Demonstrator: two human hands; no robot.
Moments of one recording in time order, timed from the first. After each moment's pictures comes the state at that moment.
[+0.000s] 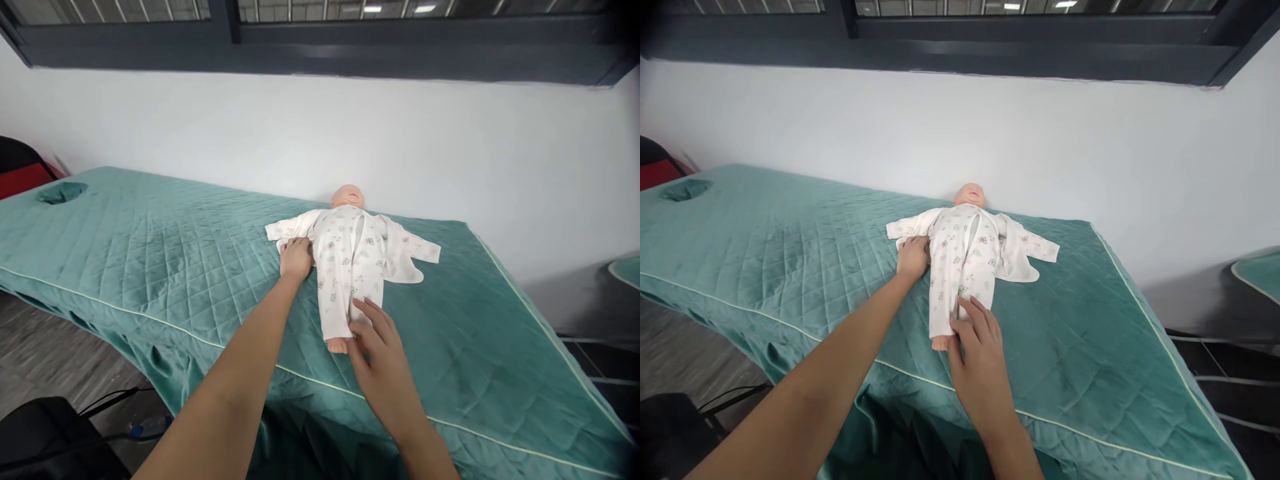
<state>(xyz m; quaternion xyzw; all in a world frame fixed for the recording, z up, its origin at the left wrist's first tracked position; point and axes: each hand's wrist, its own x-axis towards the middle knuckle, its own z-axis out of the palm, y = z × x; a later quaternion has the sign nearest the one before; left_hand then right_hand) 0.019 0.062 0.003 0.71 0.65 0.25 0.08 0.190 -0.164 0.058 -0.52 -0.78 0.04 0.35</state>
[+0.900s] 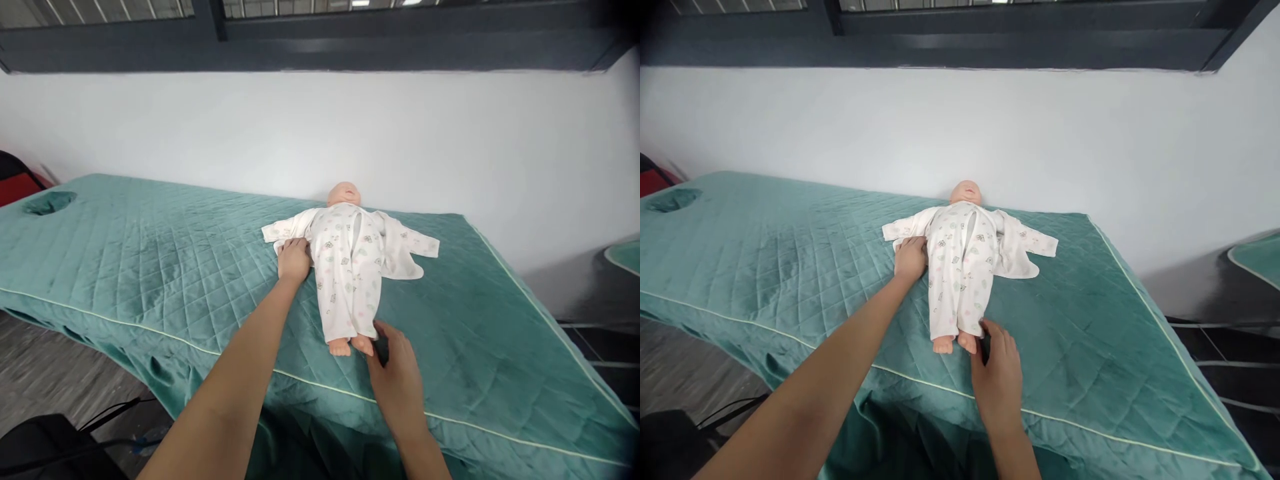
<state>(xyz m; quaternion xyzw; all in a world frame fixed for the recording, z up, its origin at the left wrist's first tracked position) 0.019 0.063 0.001 0.71 0.65 0.25 0.07 0.211 -0.171 -0.003 -0.68 -0.61 0.11 0.40</state>
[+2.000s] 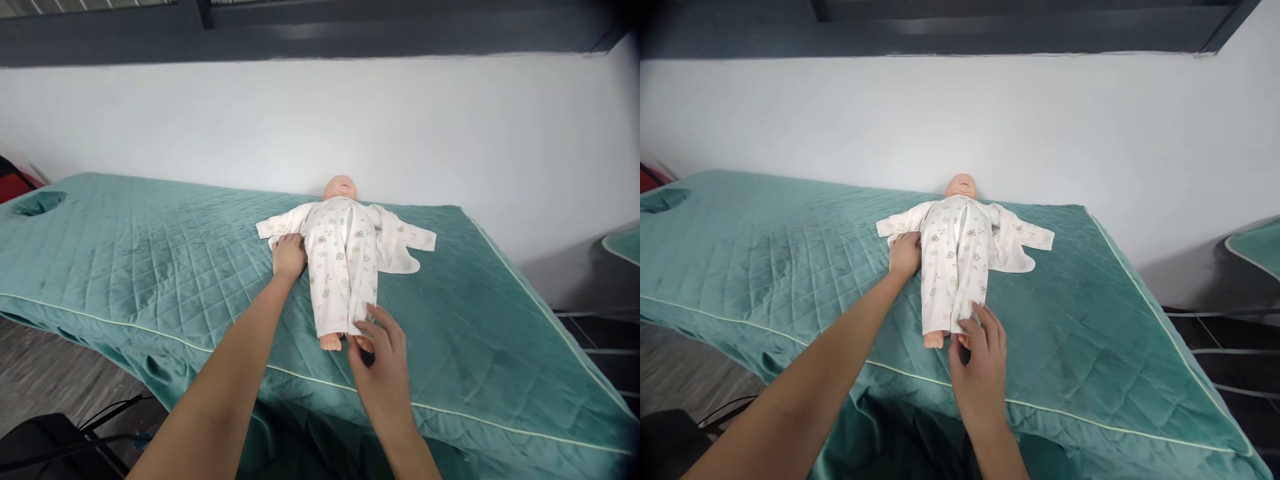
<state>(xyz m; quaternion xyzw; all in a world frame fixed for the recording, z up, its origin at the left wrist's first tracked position) 0.019 0.060 0.006 0.71 0.66 0.24 0.08 0.181 -0.175 0.022 -0.61 -0.66 0.02 0.44</state>
